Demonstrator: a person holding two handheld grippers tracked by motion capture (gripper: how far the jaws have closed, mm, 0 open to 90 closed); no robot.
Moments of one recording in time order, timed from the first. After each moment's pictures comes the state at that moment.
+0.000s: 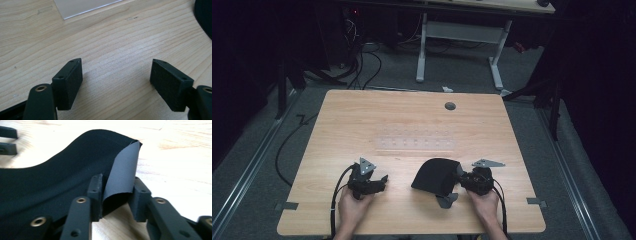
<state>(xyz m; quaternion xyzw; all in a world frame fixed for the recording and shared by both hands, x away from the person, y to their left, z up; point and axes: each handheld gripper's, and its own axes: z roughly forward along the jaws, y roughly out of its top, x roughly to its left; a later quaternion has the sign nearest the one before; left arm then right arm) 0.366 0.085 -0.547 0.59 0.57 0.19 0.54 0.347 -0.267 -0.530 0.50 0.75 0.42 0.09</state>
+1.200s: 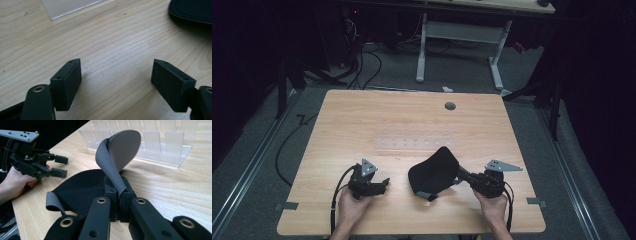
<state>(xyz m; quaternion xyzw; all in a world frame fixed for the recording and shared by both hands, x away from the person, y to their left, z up) 0.358 0.083 -0.545 0.62 0.54 0.16 0.54 0.318 -0.276 -0.484 0.44 0.73 0.52 0.08</state>
